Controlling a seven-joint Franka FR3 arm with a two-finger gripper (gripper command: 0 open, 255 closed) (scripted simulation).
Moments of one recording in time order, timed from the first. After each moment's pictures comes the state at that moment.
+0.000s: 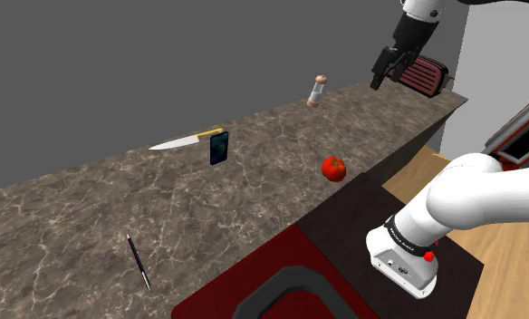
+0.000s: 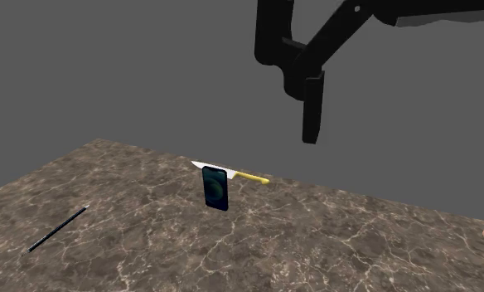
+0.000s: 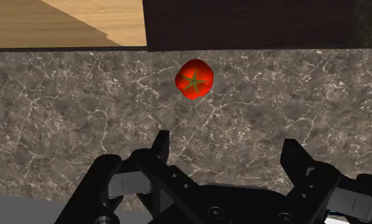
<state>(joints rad) 0.00 -0.82 -0.03 -2.37 -0.11 1.56 0.06</state>
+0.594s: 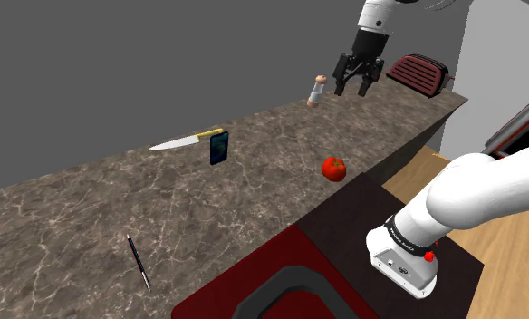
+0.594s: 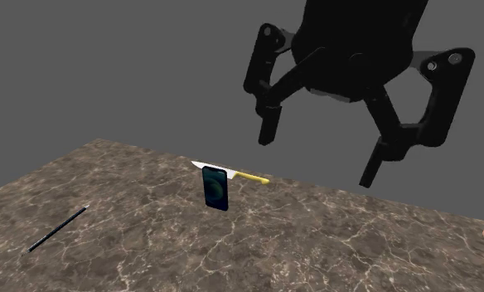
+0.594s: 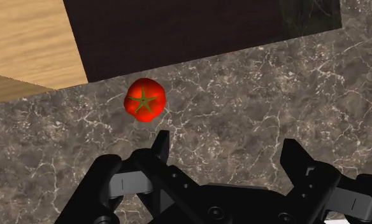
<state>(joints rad) -0.01 -0.52 -0.05 -2.28 0.10 1.61 0.22</state>
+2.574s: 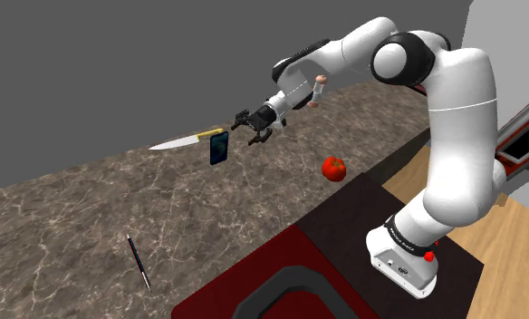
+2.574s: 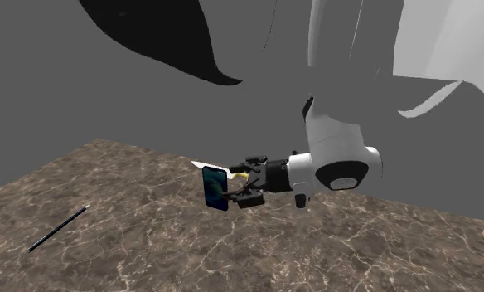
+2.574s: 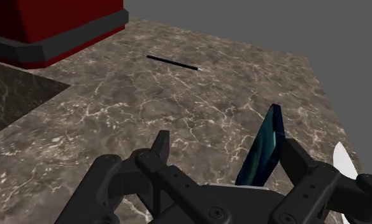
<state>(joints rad) -0.07 0.70 0.00 -1.77 1.23 1.68 0.52</state>
